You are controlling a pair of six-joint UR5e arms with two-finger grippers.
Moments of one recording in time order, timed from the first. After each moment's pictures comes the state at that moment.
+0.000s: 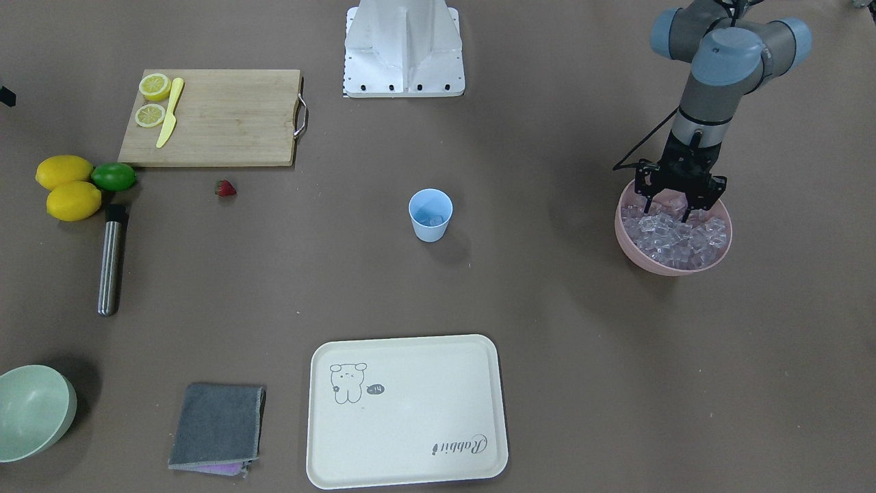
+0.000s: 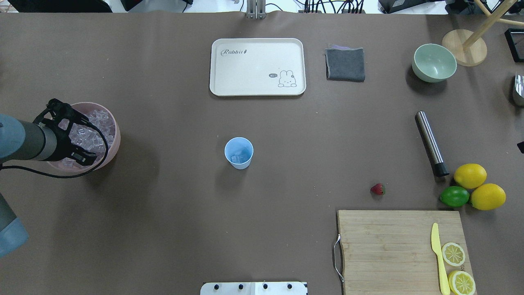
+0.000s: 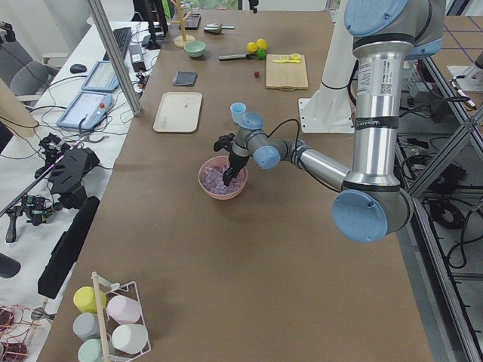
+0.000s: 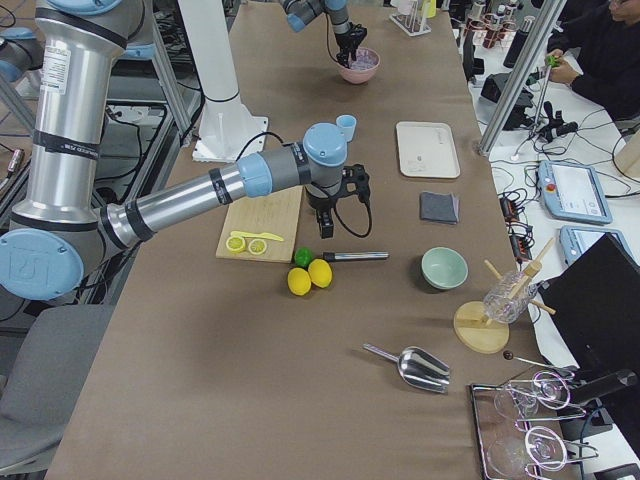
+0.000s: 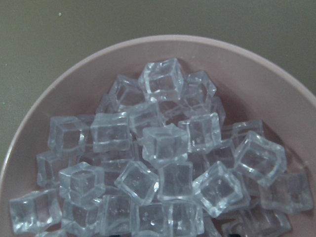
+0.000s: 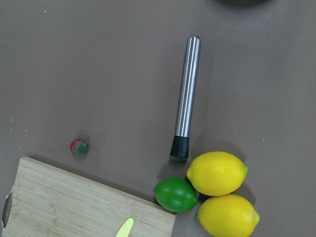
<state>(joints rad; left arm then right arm) -0.70 -1.57 -1.89 -1.97 -1.74 -0.53 1.32 -1.78 2.18 -1.66 2.52 0.15</state>
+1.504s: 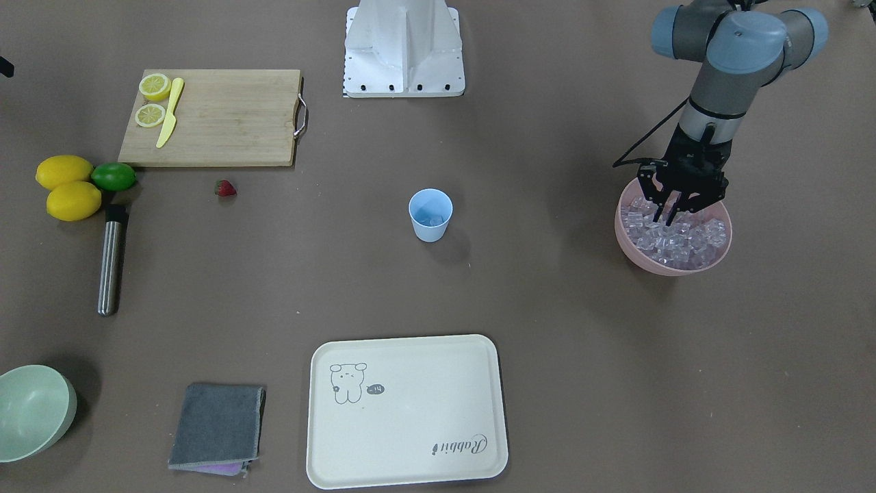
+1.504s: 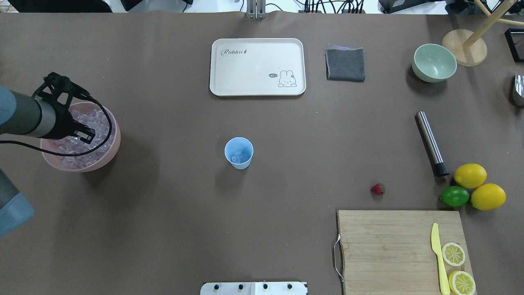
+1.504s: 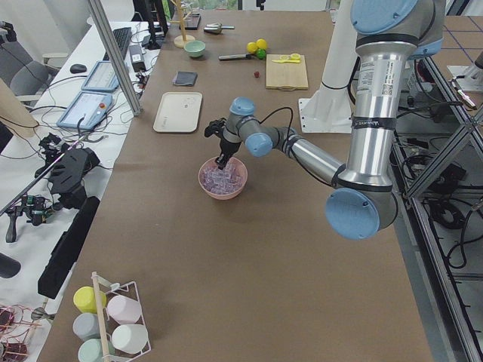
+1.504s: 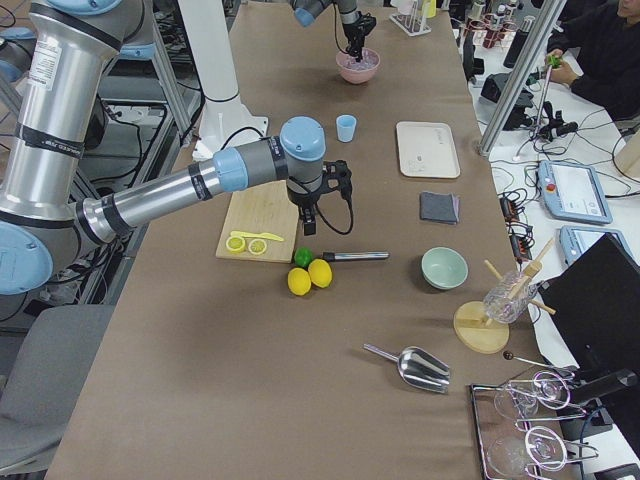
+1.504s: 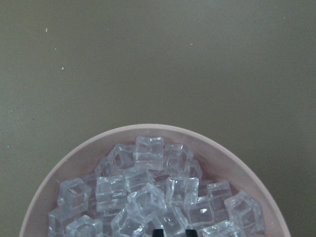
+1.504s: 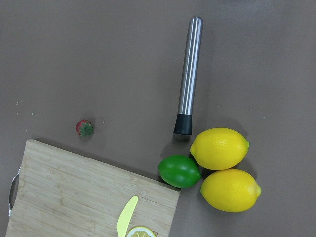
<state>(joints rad) -0.80 -1.66 -1.93 -1.89 -1.84 -0.51 1.33 -1.87 2.26 -1.66 2.52 0.14</state>
